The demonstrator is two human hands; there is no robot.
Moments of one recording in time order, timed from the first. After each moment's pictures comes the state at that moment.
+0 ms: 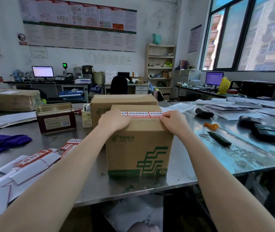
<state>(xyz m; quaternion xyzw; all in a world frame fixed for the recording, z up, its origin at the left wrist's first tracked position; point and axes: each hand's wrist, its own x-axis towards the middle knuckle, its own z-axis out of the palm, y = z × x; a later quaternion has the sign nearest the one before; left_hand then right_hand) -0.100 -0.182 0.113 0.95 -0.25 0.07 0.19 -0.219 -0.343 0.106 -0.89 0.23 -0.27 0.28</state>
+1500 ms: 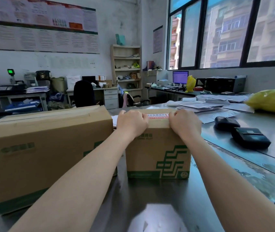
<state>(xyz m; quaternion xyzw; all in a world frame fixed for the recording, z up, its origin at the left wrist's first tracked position) -0.029 -0.475 0.098 0.83 -0.47 0.22 0.20 -0.152 -0.580 0.099 -0.82 0.44 -0.35 0.06</state>
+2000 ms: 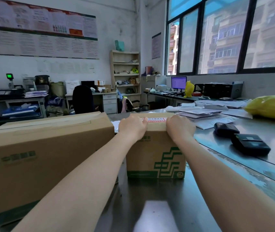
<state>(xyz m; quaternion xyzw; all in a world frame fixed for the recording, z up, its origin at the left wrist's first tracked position) -0.011 -0.489 0.099 0.85 -0.45 0.16 0.22 -0.124 -0.586 0.103 -0.83 0.48 -0.29 0.03</state>
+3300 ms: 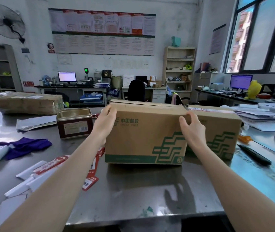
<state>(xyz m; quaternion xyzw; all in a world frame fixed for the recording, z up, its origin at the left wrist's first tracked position) -0.031 -0.134 0.100 0.77 -0.17 0.01 0.62 -0.158 -0.366 0.085 -0.80 0.21 -0.39 0.41</state>
